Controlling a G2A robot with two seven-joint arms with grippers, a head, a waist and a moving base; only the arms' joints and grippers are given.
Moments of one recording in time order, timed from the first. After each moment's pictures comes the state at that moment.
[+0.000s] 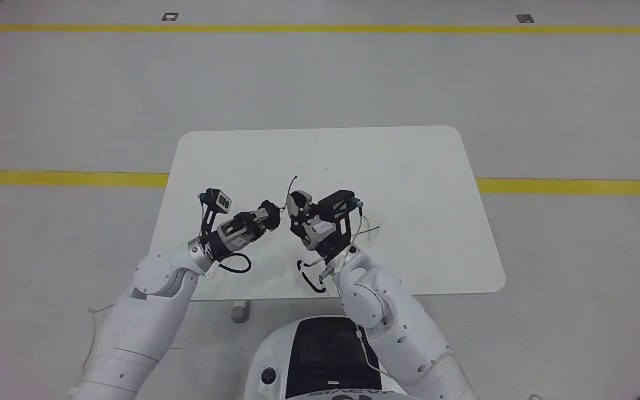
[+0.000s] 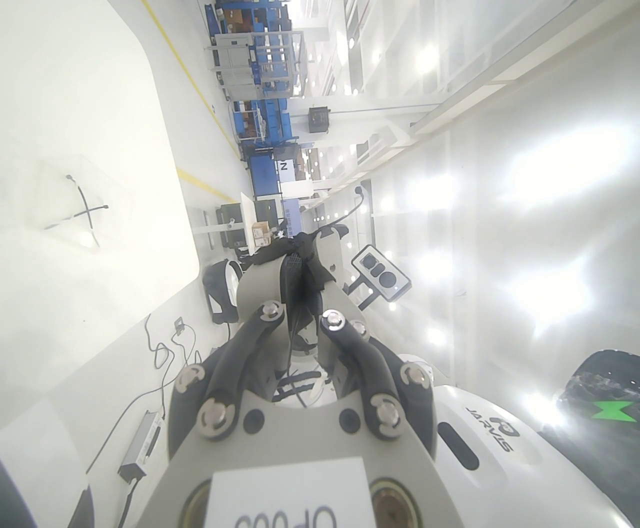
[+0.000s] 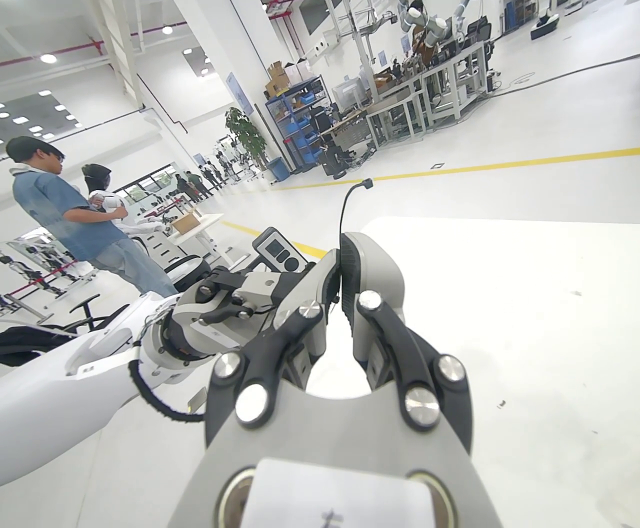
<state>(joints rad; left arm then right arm) 1.48 -1.07 -1.34 -1.52 -0.61 -0.31 -0.88 -1.50 -1.57 1.00 -1.63 -1.13 -0.17 -0.01</state>
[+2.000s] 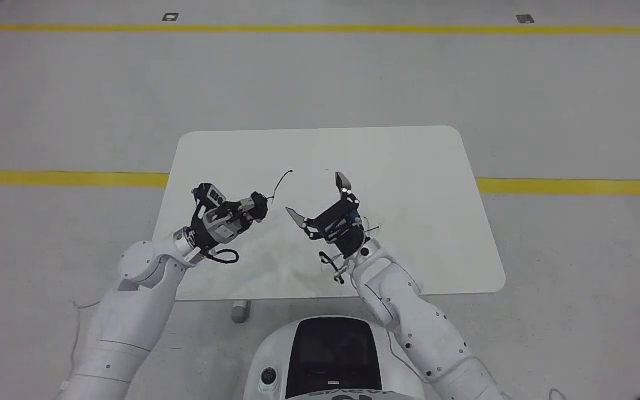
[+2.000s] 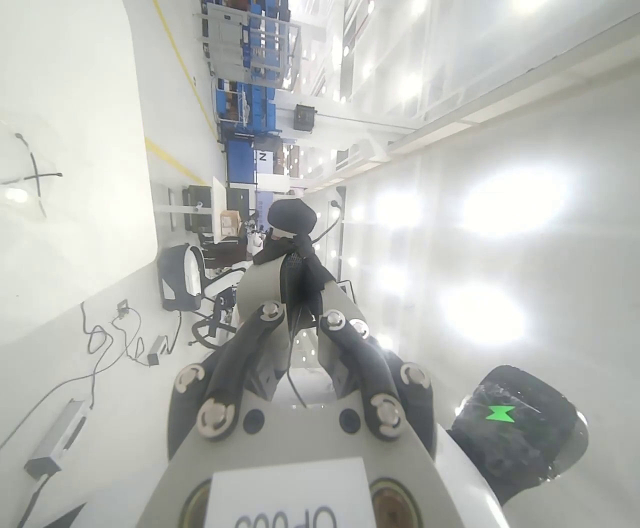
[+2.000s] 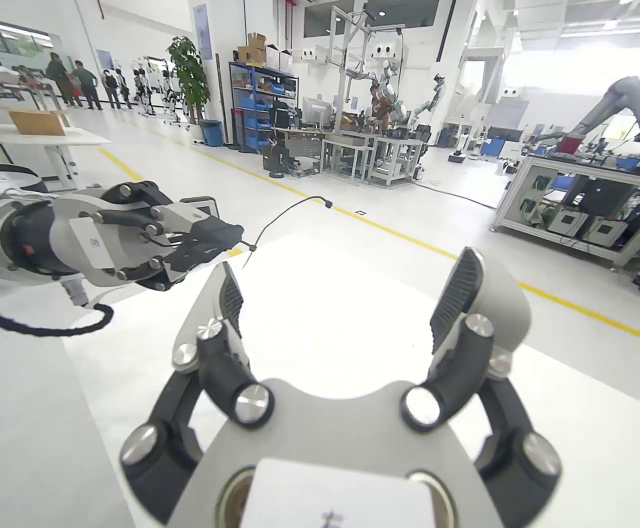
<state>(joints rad) 1.44 -1.06 -1.40 -1.49 -0.78 -0.10 -0.97 -1.46 -1.43 0.98 -1.68 -1.57 -0.05 -0.14</state>
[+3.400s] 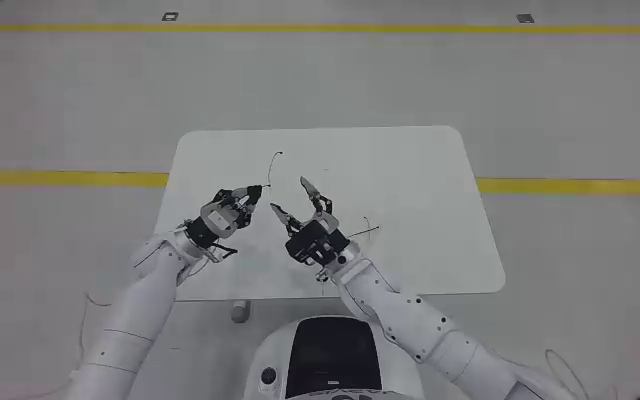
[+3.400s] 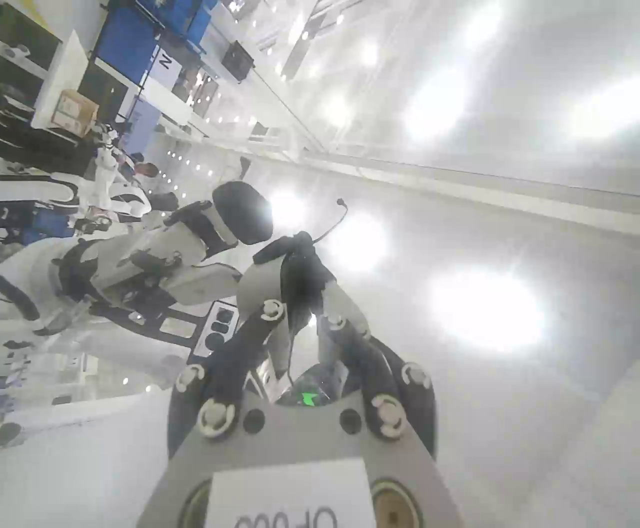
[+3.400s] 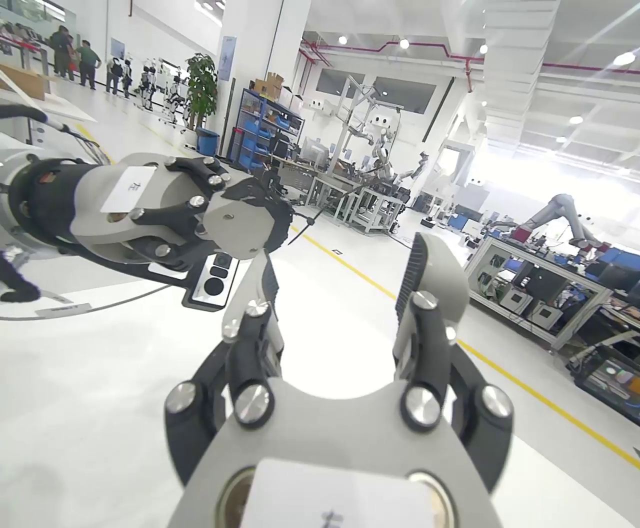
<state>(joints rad) 1.39 -1.07 -1.34 -1.41 -1.27 0.34 -0.99 -1.21 -1.34 0.64 -1.48 -1.57 0.27 -0.37</state>
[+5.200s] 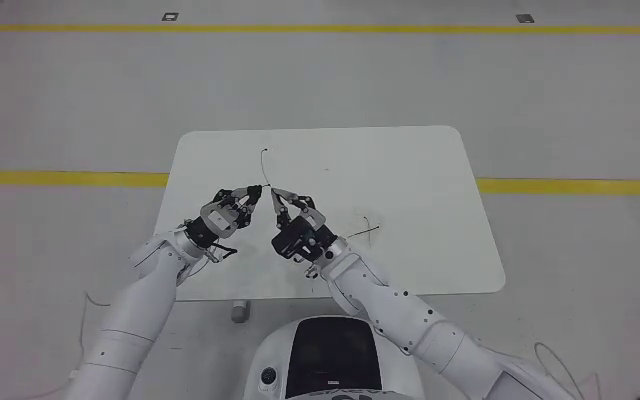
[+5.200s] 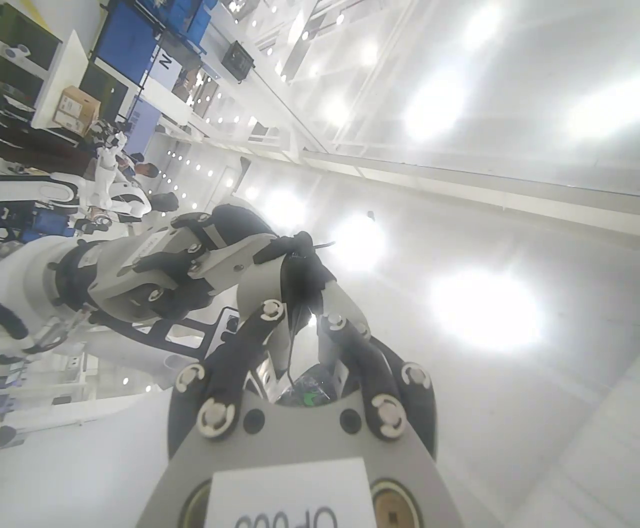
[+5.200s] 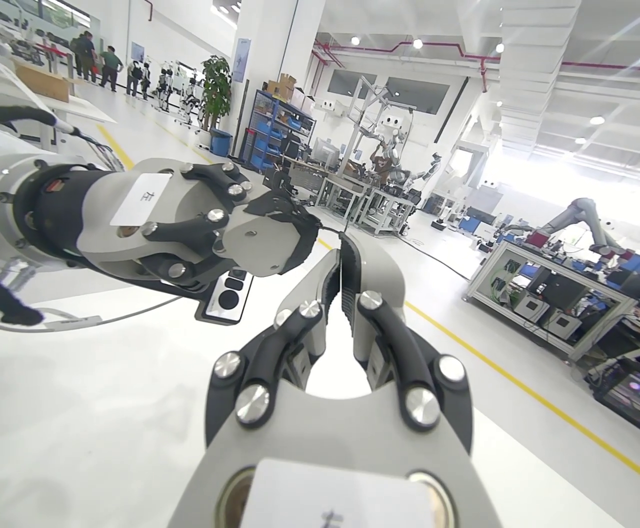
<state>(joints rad) 1.39 -1.07 -1.34 -1.41 -1.27 0.34 -0.99 -1.16 -1.40 0.61 -1.40 -1.57 0.25 -0.38</state>
